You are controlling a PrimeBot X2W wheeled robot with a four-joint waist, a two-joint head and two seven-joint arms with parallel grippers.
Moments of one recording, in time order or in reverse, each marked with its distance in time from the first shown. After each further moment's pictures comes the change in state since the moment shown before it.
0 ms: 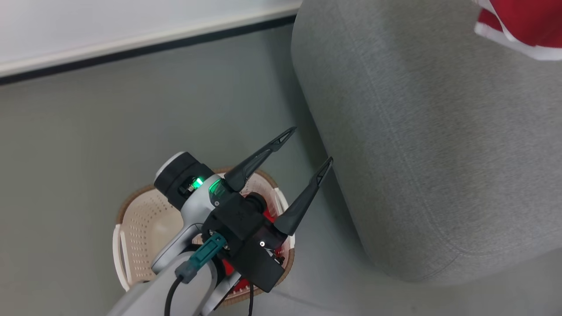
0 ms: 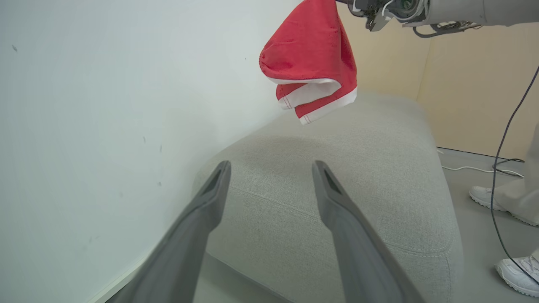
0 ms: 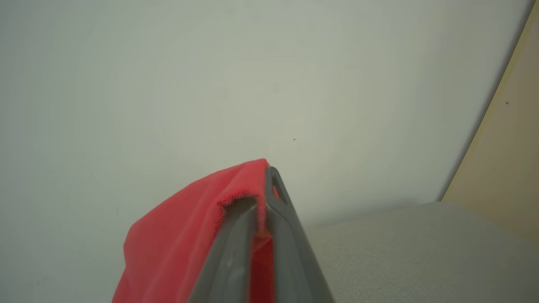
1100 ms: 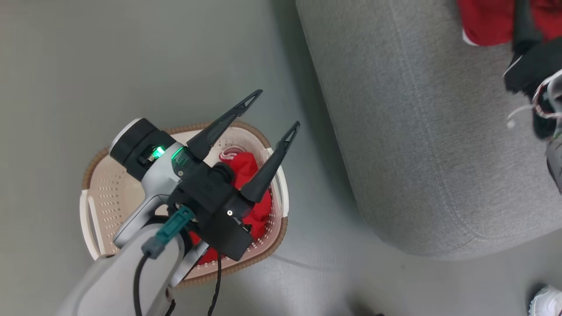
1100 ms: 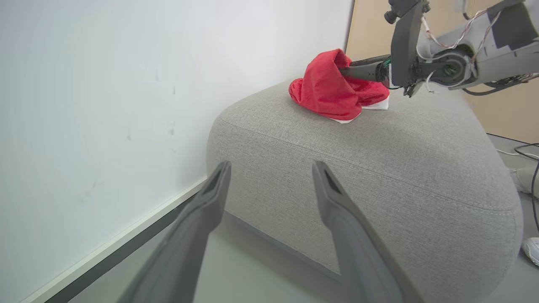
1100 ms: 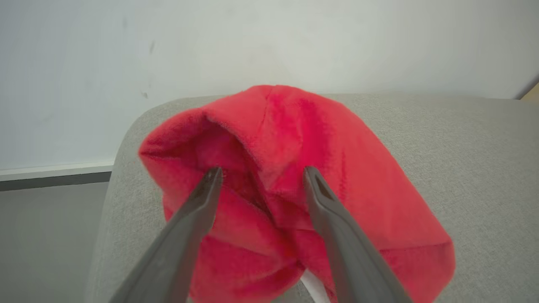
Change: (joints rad) left arm -0.090 0.089 0.051 -0.016 0.040 -0.010 0.014; right arm 0.117 0.158 0.057 0.150 -0.022 0.037 -0.098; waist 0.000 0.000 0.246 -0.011
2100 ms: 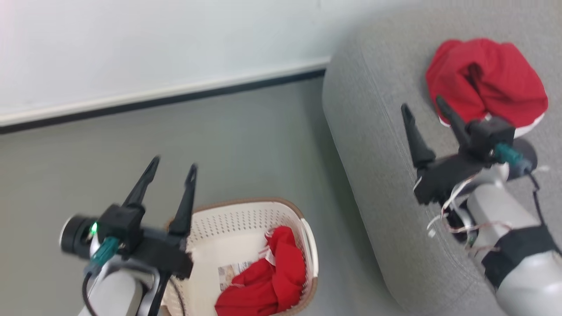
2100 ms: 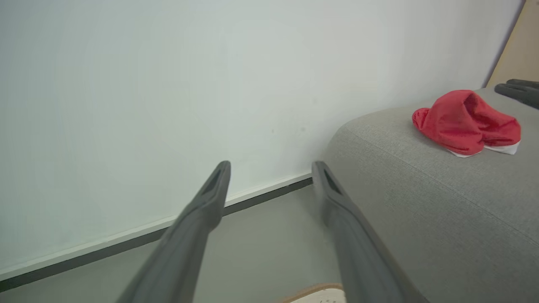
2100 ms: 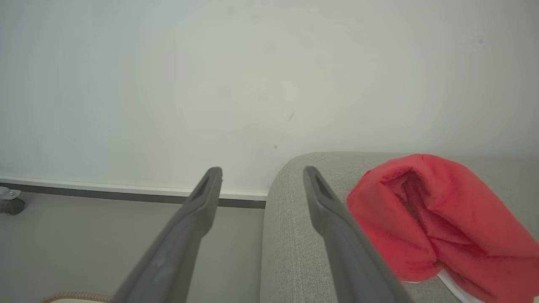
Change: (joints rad) left arm 0.251 -0.038 0.214 0.297 -0.171 0.128 -0.169; right arm 0.408 0.097 0.062 -0.328 -0.104 -0.051 -0.005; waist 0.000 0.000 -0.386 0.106
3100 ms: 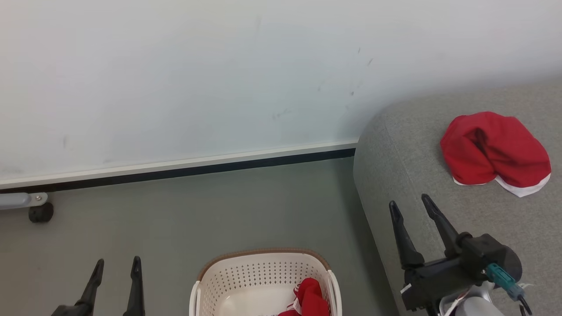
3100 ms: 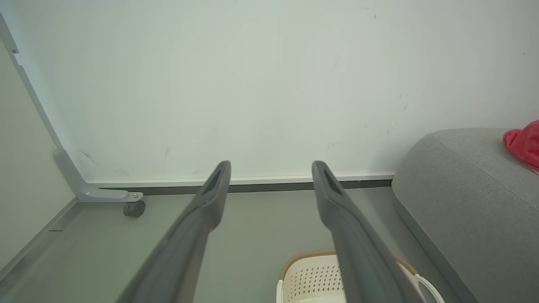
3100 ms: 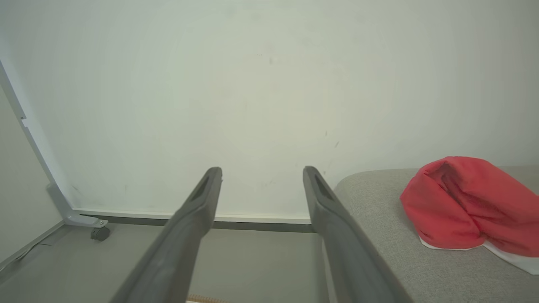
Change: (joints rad) left arm 0.409 0.008 0.200 -0.087 -0.052 0.067 -0.026; right arm 0.520 0.026 -0.087 -0.451 -0.070 -0.122 -0.002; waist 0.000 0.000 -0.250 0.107
